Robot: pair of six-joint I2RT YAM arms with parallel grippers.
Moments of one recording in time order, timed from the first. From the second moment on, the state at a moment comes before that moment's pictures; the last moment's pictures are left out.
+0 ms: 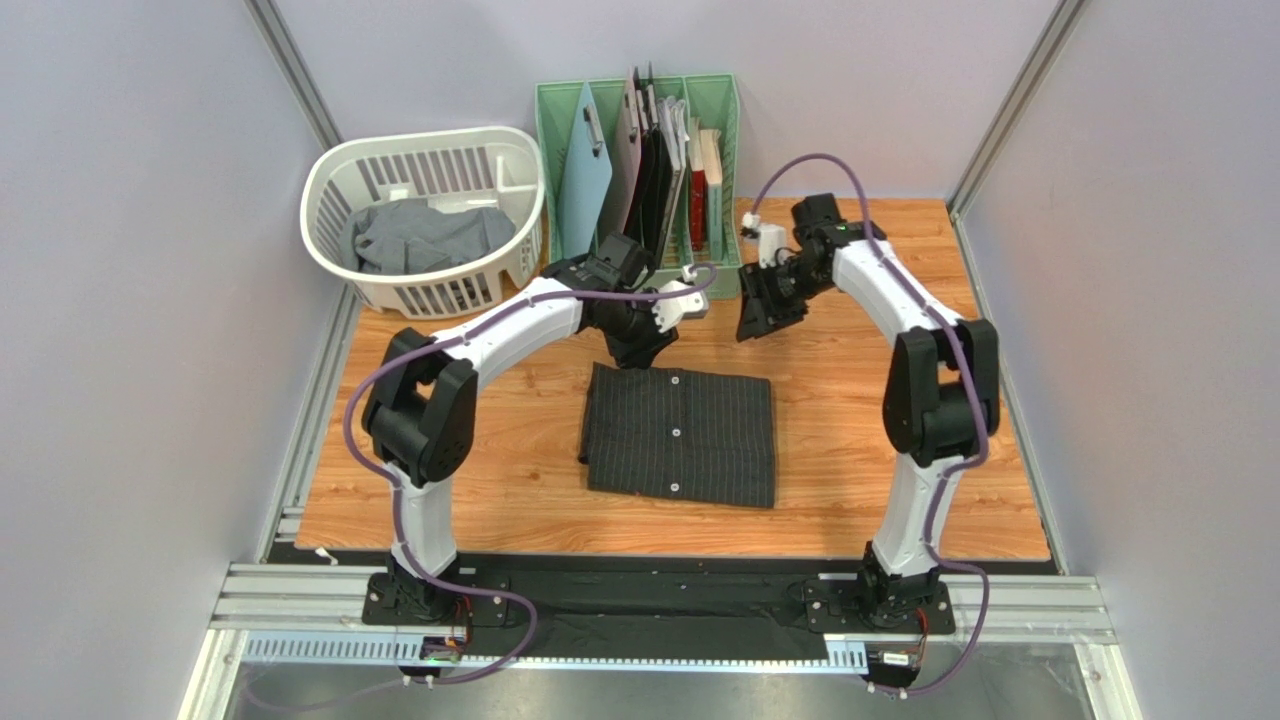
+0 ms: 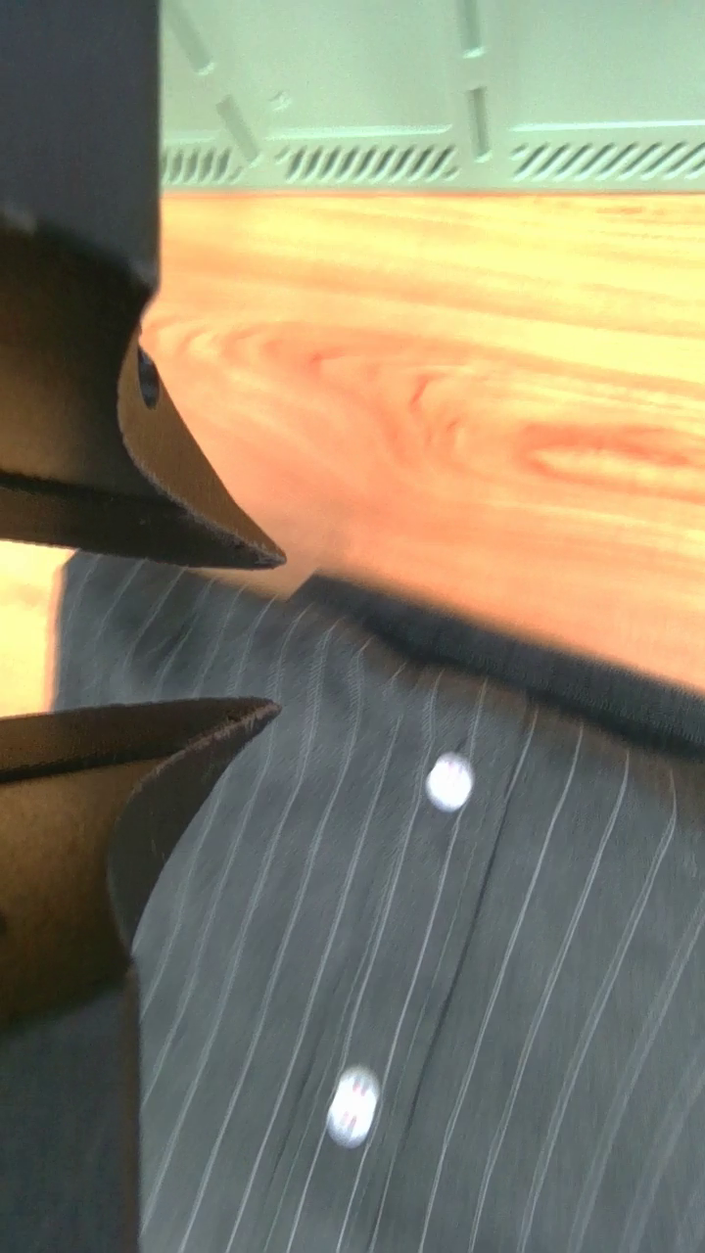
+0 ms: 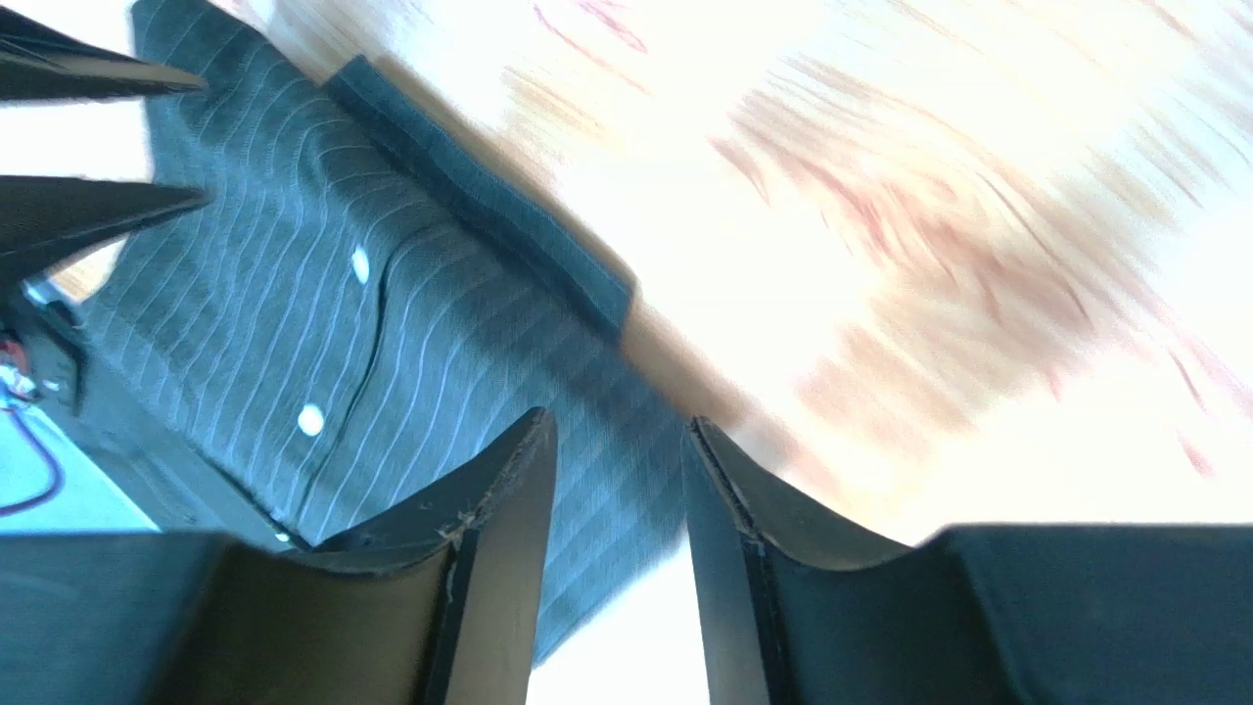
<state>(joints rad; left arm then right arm) -0.62 1.93 1.54 -0.66 0.33 0.61 0.19 1.97 1.63 -0.88 -0.54 -0.18</state>
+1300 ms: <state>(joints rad) -0.96 1.97 1.64 -0.62 0.45 0.23 -0.07 1.75 0.86 -0.66 -0.88 0.10</state>
